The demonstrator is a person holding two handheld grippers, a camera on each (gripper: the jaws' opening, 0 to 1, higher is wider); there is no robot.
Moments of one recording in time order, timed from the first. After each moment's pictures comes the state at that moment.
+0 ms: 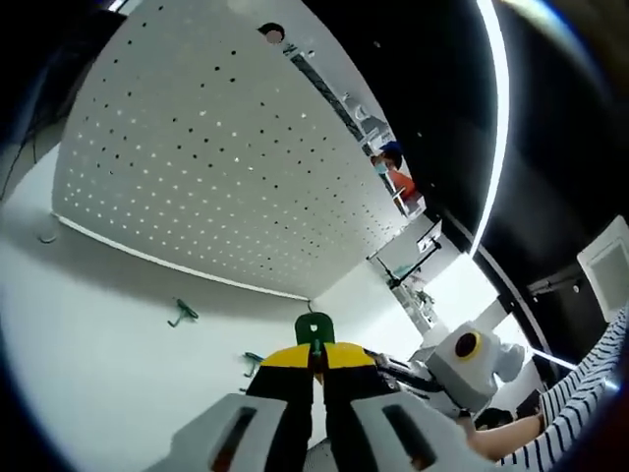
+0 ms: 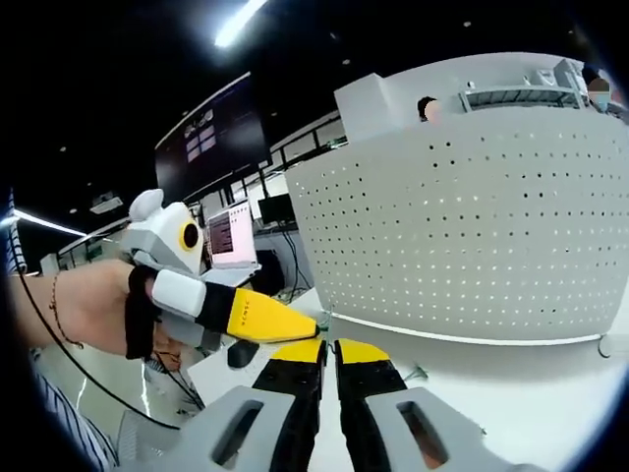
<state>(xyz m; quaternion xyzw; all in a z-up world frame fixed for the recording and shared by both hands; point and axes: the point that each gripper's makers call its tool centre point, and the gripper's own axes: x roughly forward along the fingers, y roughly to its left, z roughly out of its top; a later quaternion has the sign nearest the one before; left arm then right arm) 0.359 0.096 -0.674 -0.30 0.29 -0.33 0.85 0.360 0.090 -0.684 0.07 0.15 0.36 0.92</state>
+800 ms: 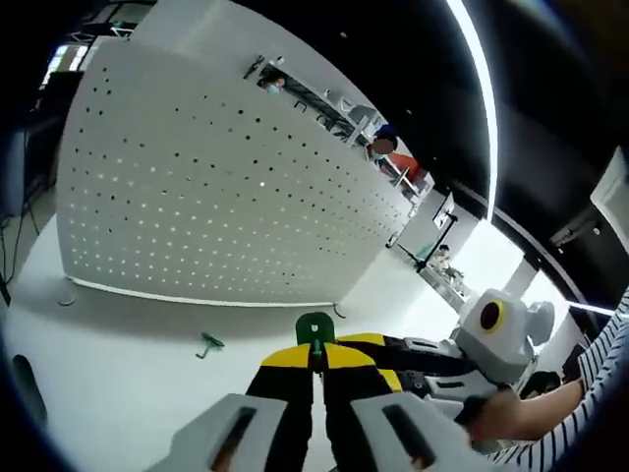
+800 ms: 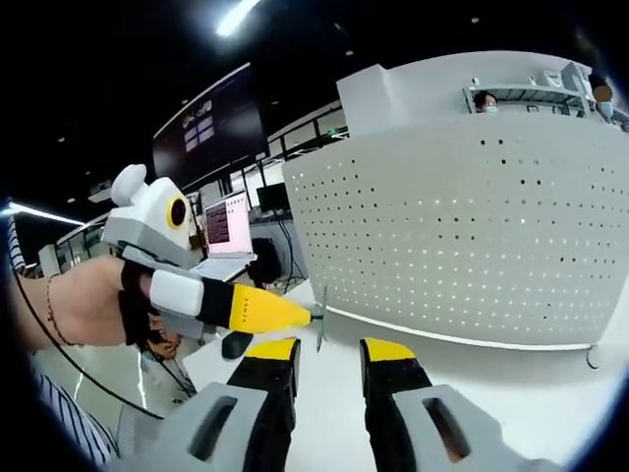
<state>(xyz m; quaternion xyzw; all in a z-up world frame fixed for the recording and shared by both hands) 0.370 0.100 -0.668 -0.20 0.26 -0.31 0.89 0.365 0.073 -0.680 0.04 0.17 0.35 0.92</state>
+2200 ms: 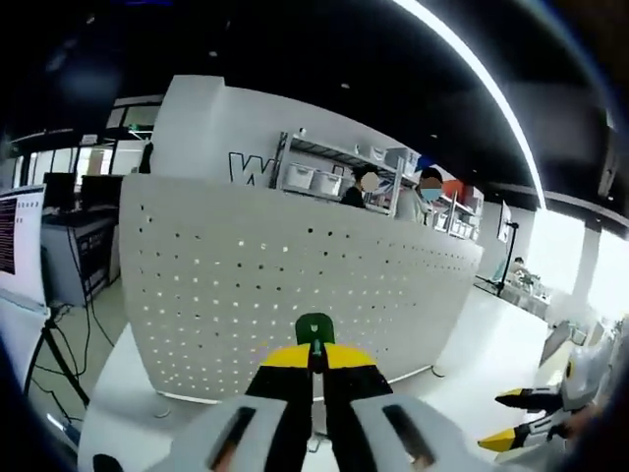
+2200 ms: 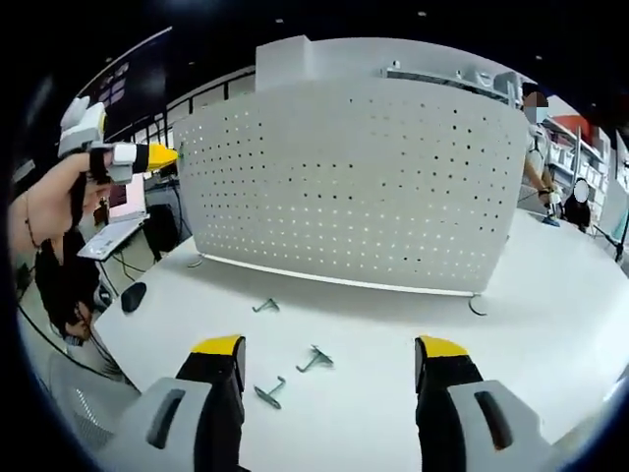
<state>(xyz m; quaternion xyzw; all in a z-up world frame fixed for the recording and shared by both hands) 0.460 0.180 -0.608 -0.10 0.11 -0.15 0.98 0.352 -0.076 -0.740 -0.03 0.25 0.13 0.96</state>
